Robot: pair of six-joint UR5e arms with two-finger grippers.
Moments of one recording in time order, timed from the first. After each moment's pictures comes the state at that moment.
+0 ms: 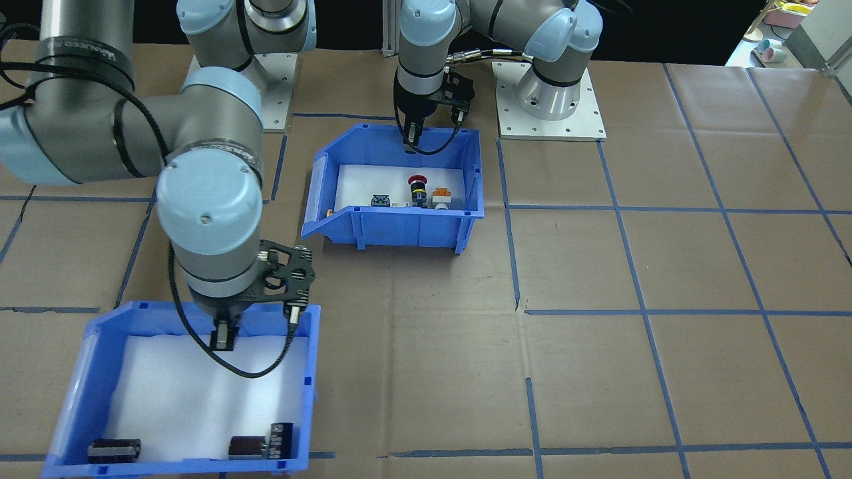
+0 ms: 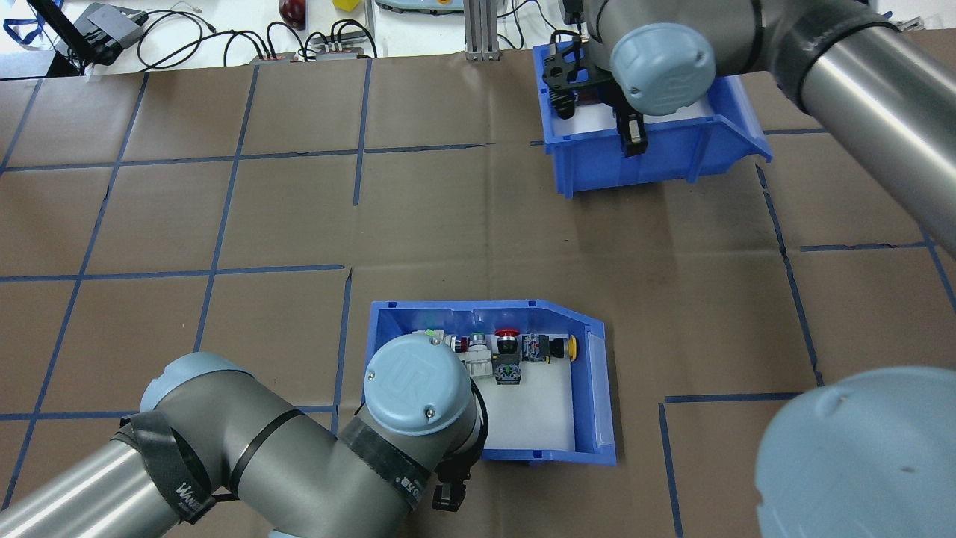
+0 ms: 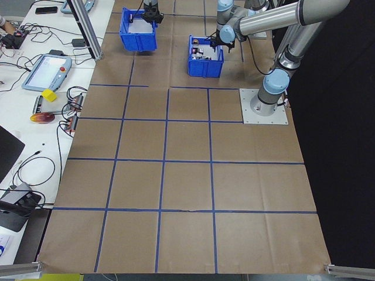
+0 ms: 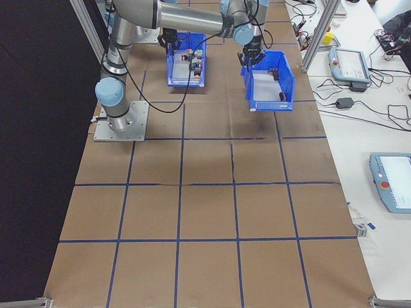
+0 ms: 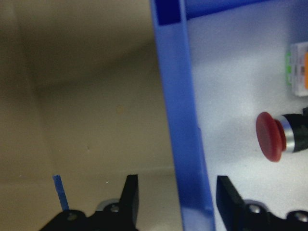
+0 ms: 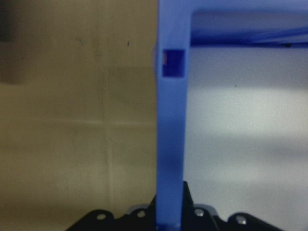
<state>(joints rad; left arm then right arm) -2.15 -1.50 -2.25 -1.01 1.50 -1.99 1.68 -1.16 1.42 -1.80 -1.79 -1.50</state>
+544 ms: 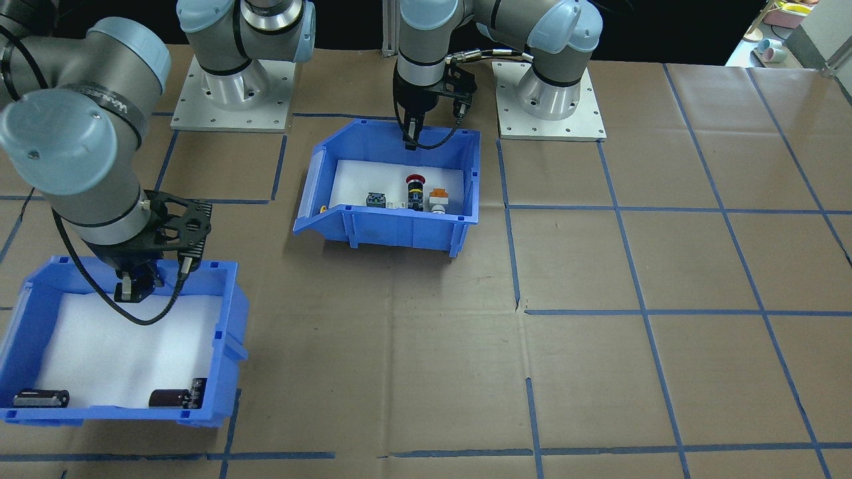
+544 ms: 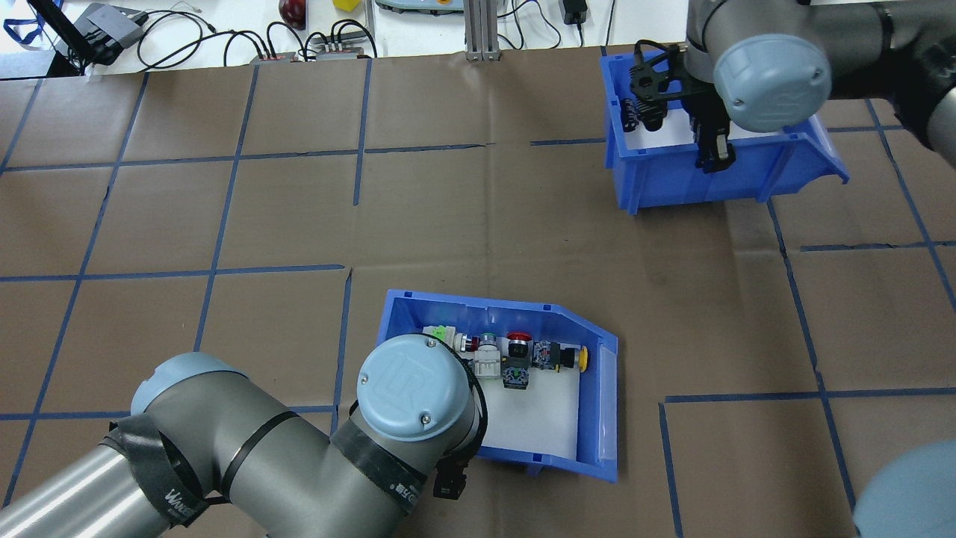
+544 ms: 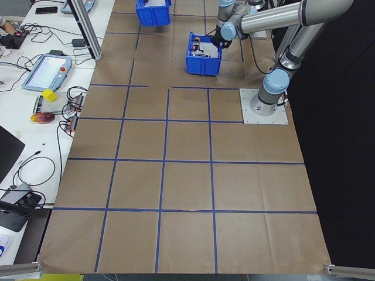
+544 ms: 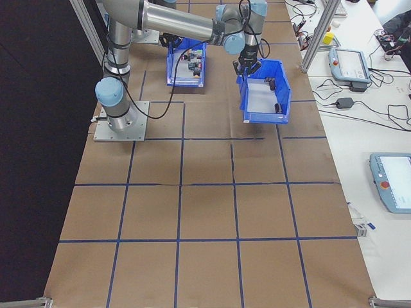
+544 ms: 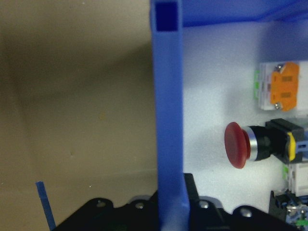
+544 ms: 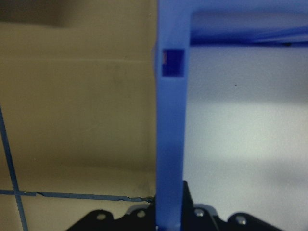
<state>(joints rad) -2.14 -1.49 -2.21 -1.00 1.53 -1.99 1.48 -1.35 1.64 -1.84 -1.72 -1.67</state>
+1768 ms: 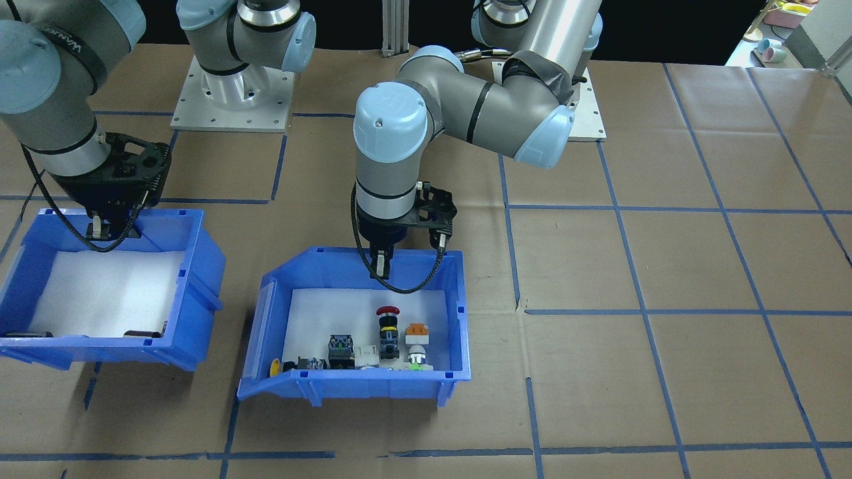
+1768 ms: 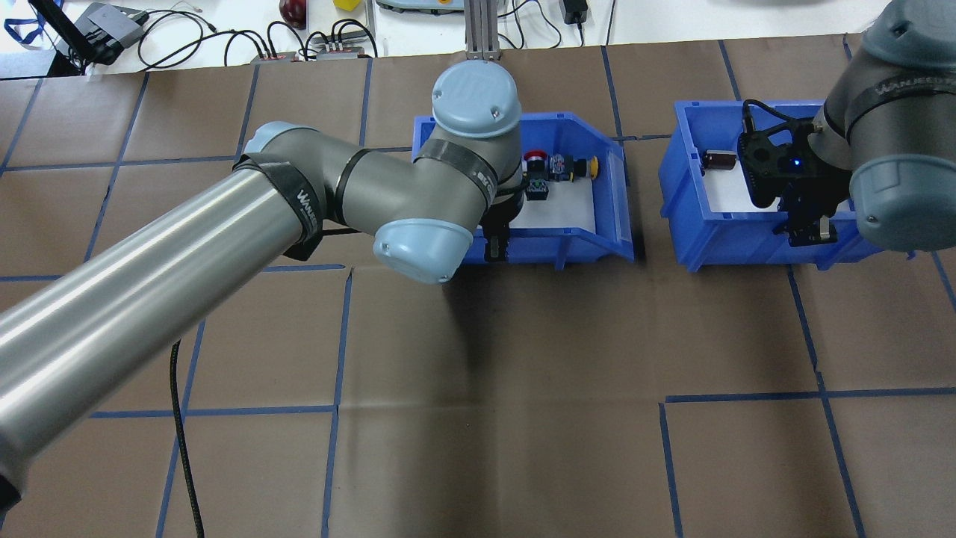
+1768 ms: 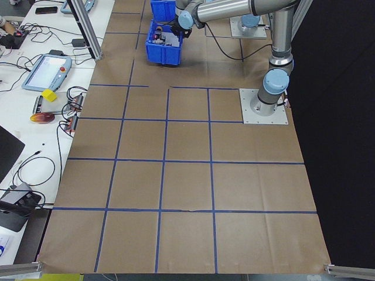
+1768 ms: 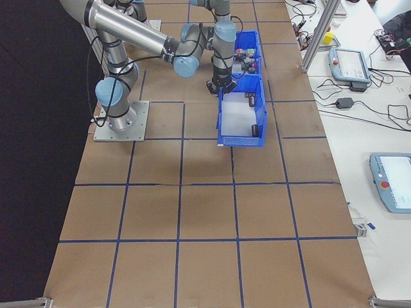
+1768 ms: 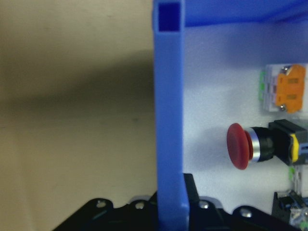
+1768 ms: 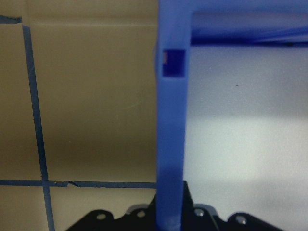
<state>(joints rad) -1.97 -1.98 -1.60 -1.02 1.55 -1.93 1.33 -1.54 1.91 -1.97 -1.66 -1.83</state>
